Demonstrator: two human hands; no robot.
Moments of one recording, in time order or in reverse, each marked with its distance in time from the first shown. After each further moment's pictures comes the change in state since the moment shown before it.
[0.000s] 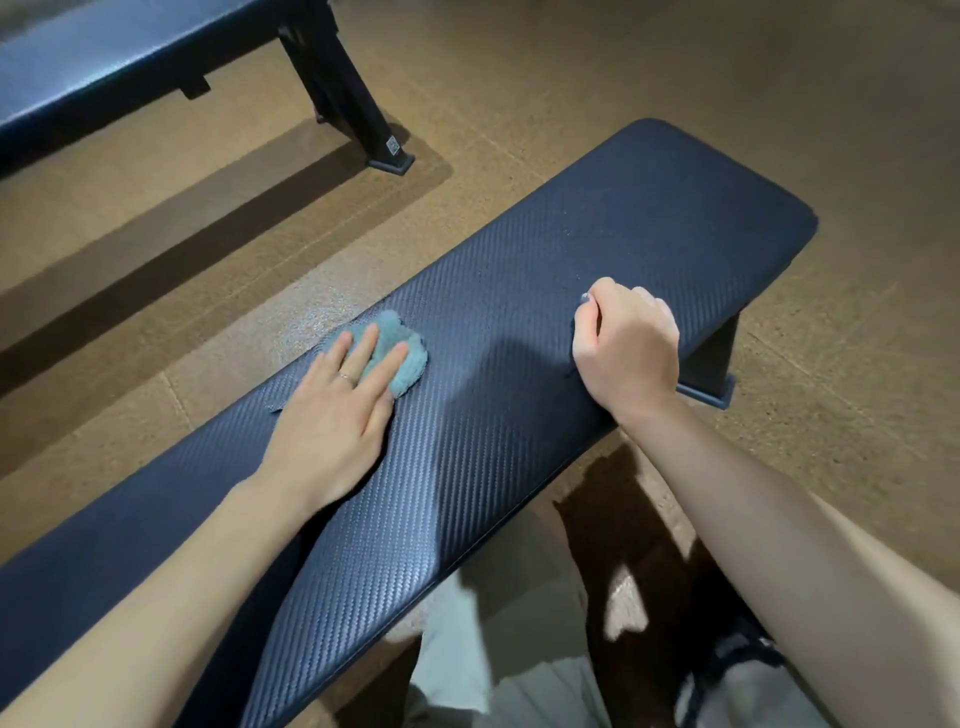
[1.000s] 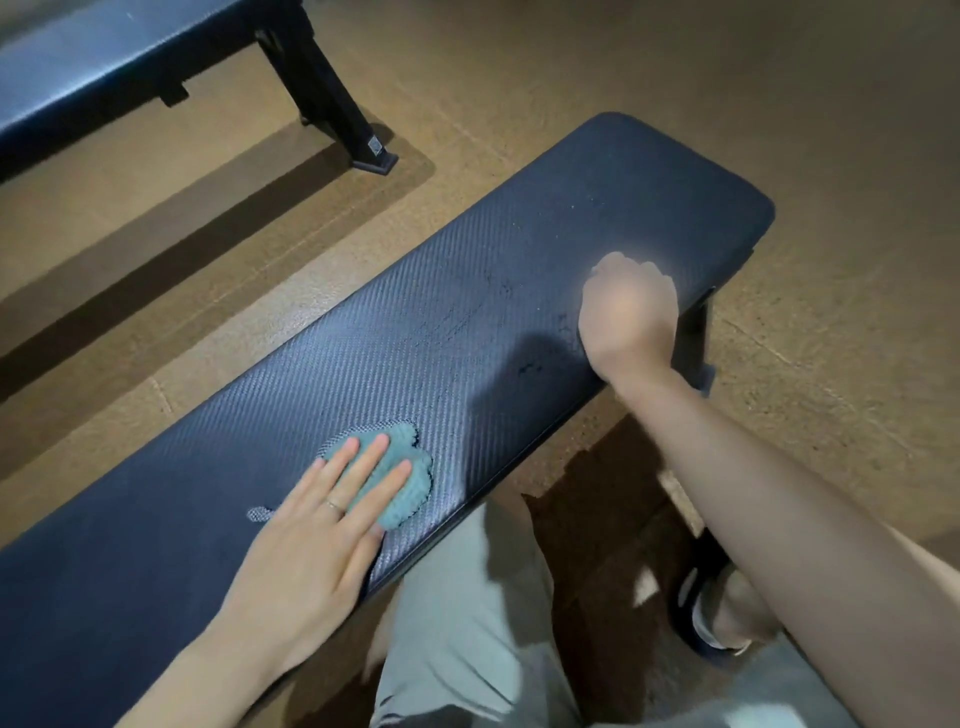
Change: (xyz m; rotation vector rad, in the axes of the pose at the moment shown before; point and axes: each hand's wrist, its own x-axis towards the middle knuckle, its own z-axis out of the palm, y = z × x) left_hand -0.104 0.044 0.020 0.108 -0.041 0.188; right_hand 0.023 0.045 -0.013 -0.014 0.002 0.068
